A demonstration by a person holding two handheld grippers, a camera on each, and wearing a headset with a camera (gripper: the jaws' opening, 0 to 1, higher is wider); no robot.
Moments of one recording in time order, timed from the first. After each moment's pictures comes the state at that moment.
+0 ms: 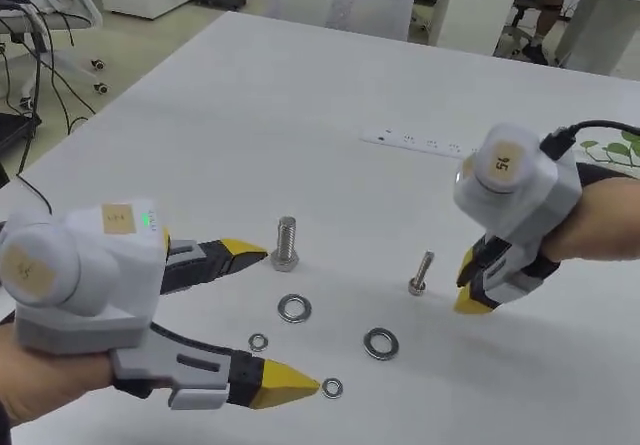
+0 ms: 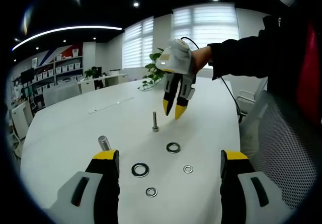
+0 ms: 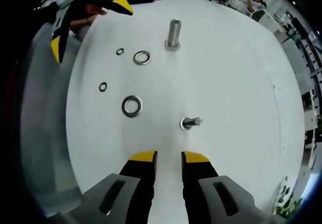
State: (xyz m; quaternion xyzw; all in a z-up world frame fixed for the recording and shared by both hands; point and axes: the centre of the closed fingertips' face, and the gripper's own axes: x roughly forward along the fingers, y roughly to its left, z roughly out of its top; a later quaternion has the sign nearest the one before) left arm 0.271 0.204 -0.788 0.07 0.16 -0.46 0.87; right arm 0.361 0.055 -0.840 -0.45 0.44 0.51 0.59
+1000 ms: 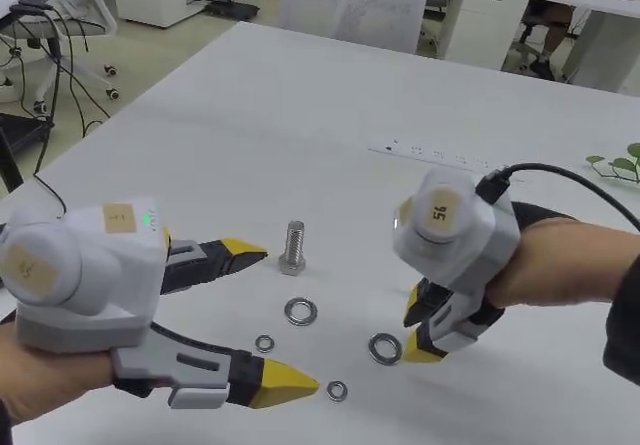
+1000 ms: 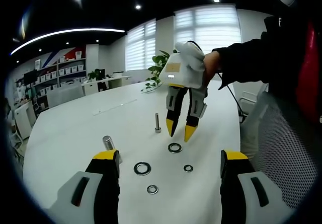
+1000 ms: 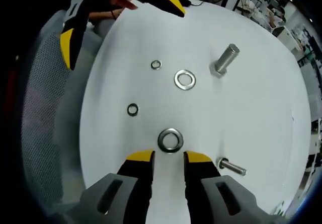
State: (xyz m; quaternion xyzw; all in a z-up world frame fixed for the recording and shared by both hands) left arm 0.264 0.214 -0.783 0.07 0.15 -0.45 0.88; right arm 0.311 0.115 -0.861 -0.46 0.41 0.57 0.54
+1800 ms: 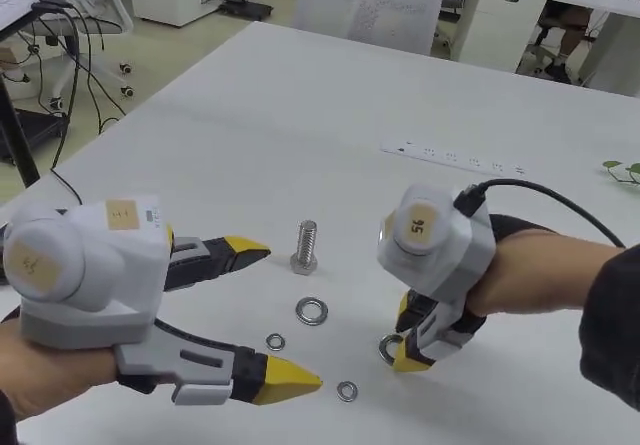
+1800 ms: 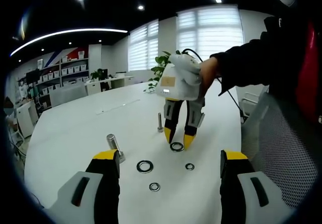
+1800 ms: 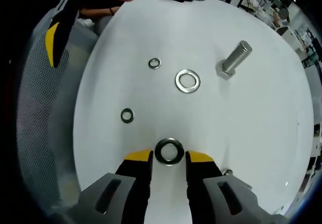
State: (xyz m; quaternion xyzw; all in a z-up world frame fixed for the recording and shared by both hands) left arm 0.267 0.218 -0.781 0.06 0.15 -0.44 0.89; right arm 0.315 0.123 -0.879 -0.47 0.42 0.57 0.53
